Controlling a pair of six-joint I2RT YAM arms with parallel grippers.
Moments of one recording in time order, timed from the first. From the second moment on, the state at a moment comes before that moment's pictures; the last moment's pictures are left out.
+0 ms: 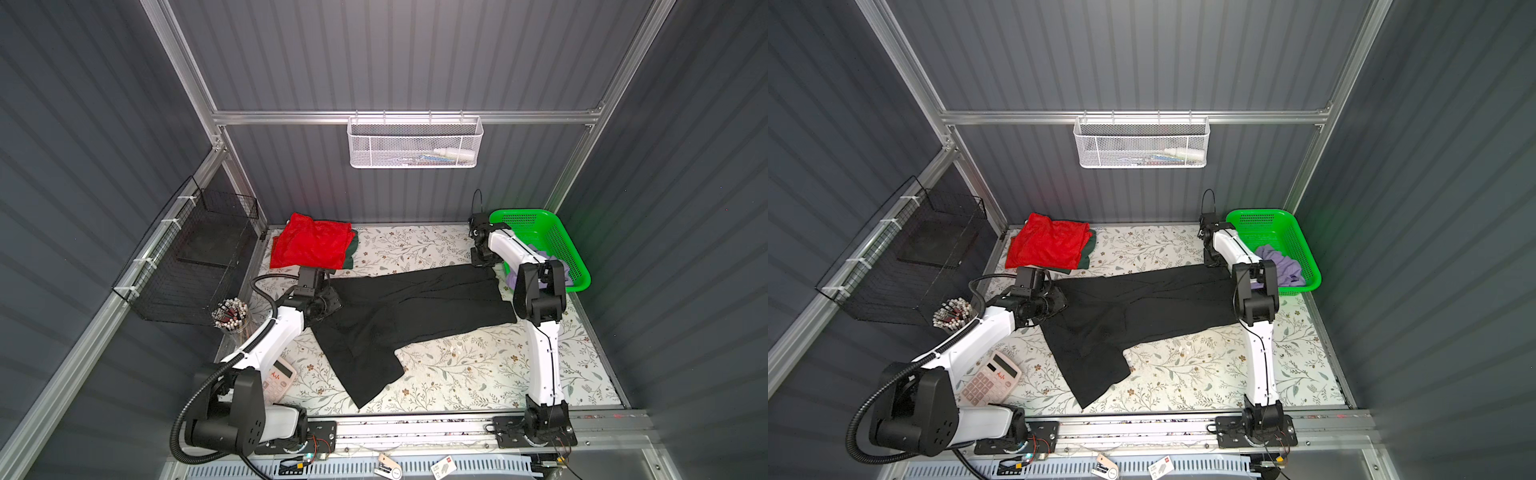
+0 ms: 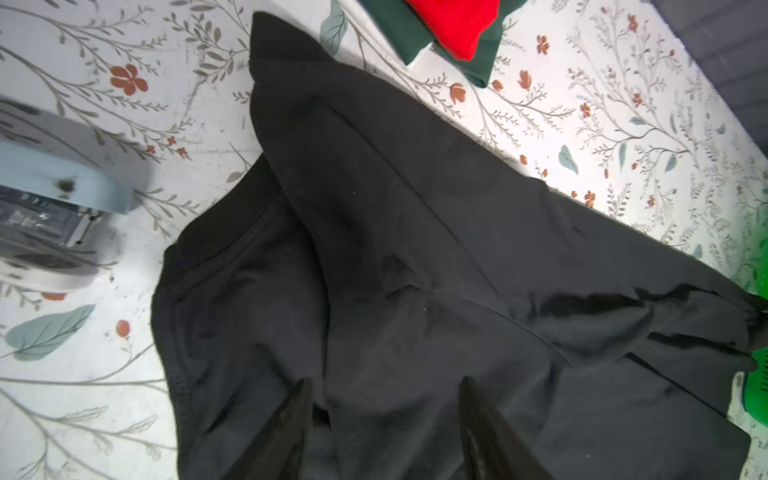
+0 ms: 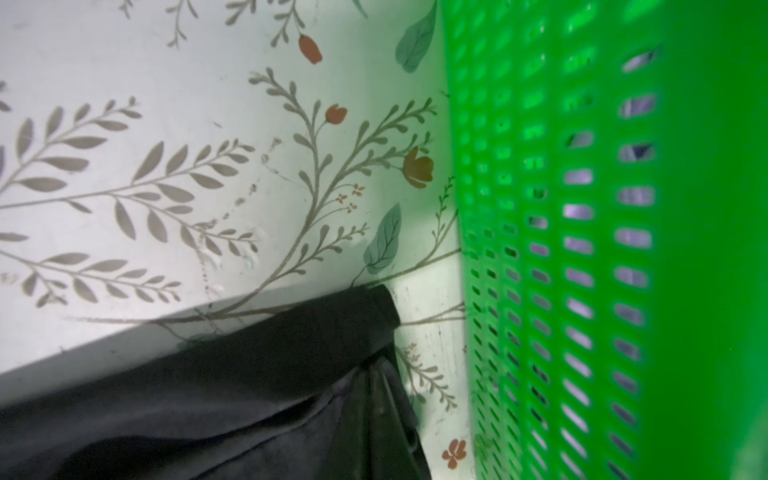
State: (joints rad) left arm -0.22 1.32 0.84 -0.47 0.04 -0.67; right arm 0.17 2.36 2.02 -0.96 0.41 0.18
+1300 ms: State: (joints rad) left arm -0.22 1.30 0.75 -0.55 0.05 -0.64; right arm 0.22 2.03 1.52 -0.82 0.52 0.27
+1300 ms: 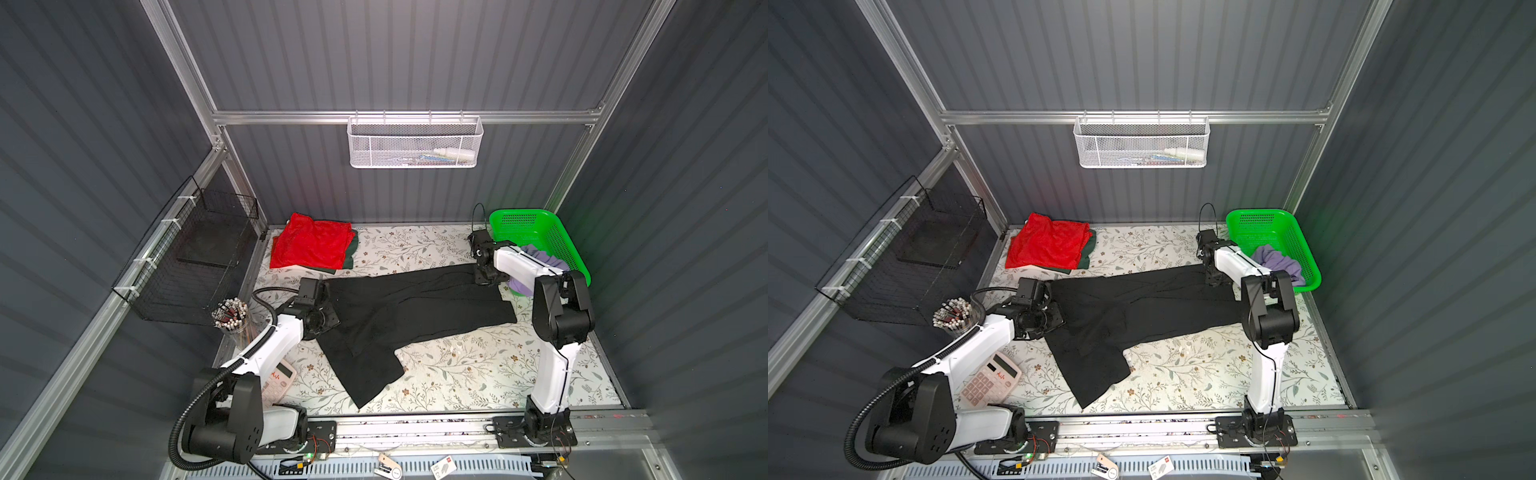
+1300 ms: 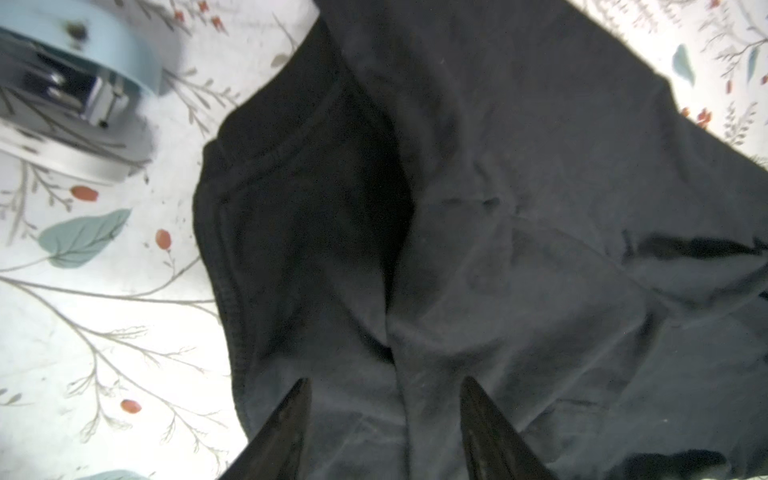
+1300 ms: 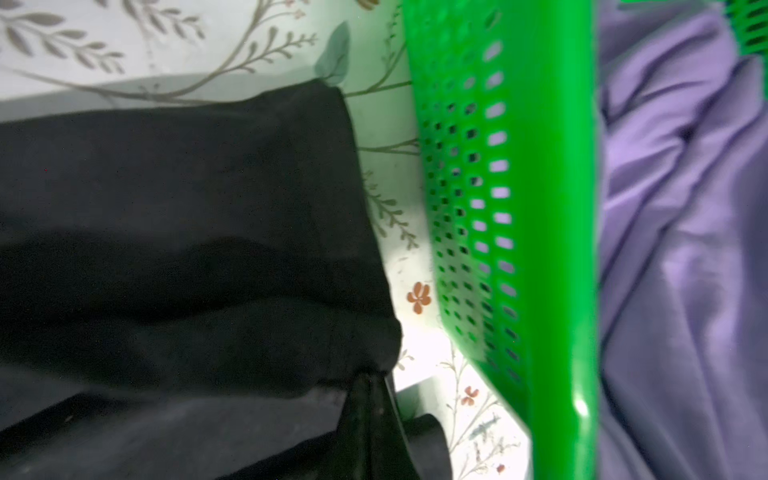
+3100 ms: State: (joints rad) left arm -0.29 1.65 1.11 -0.55 -0.11 -0.50; right arm 0.19 2.04 1.66 -0.74 0.47 0.27
